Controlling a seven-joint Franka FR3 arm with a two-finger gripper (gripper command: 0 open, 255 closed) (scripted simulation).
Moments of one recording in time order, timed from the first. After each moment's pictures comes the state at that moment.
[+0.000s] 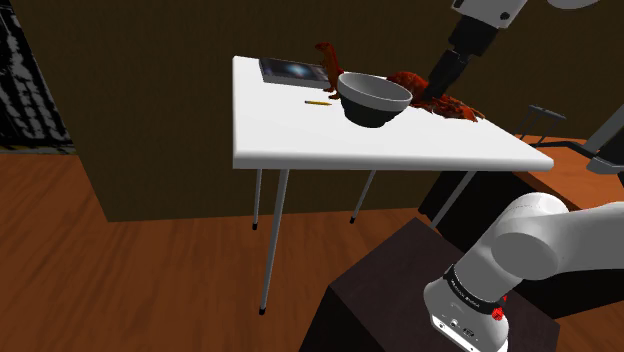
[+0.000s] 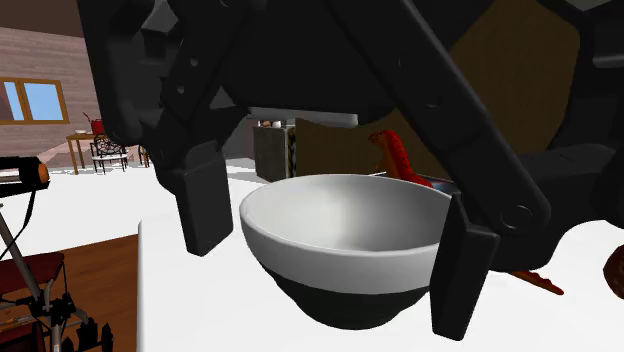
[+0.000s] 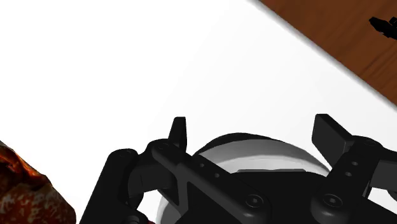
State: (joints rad) arm 0.02 -0.83 -0.03 -2.26 0.07 1.56 -0.13
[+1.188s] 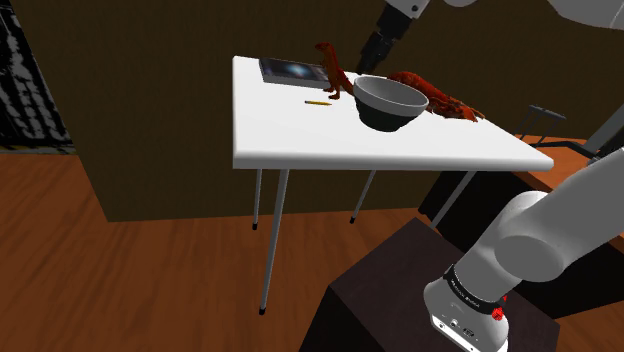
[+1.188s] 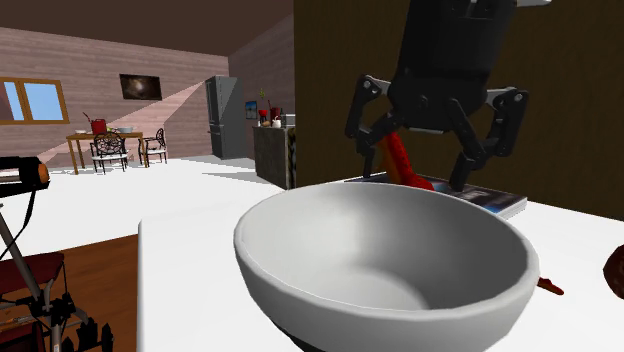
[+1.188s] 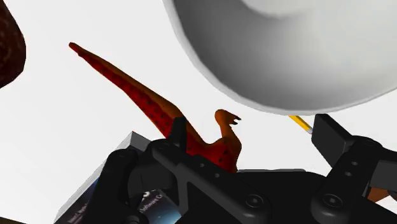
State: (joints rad) arm 0.09 -0.27 -0.14 -1.91 0.15 1.83 -0.37
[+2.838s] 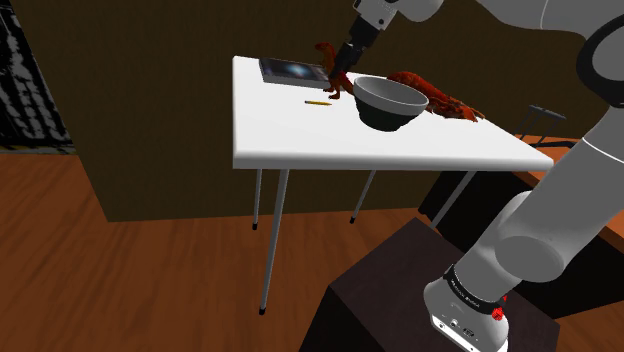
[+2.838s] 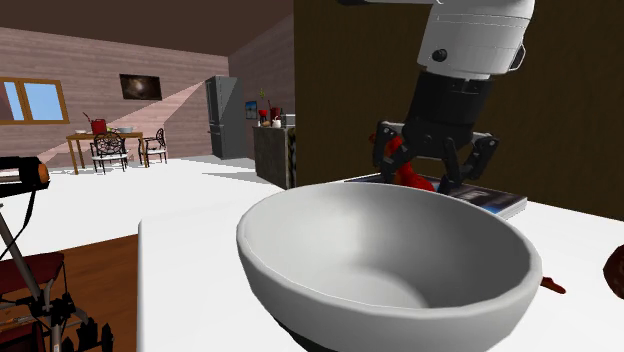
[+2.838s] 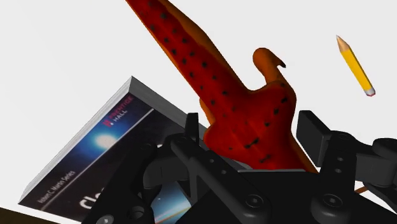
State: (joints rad) arm 0.10 -0.03 -0.17 -1.76 0.24 1.95 -0.50
